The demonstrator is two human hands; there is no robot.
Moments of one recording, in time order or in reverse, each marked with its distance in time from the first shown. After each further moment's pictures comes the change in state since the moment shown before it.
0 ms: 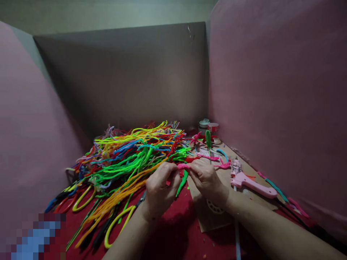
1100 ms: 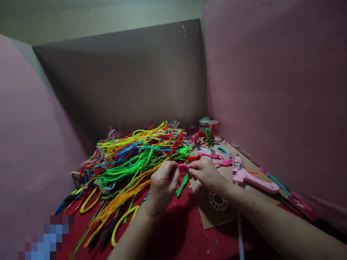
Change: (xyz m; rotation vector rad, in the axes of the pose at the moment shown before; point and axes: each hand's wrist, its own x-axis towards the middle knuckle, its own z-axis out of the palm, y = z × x) left_hand 0.000 -0.010 0.004 -0.026 -0.119 -0.178; right_hand 0.011 0.001 -0.004 0.518 -0.325 0.510
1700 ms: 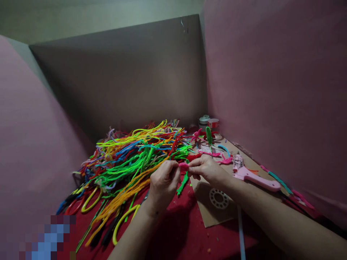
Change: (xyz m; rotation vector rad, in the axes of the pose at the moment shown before) left_hand 0.000 0.003 -0.002 0.045 0.009 0.038; right_hand 0.005 0.005 -0.006 0.374 -0.072 0.183
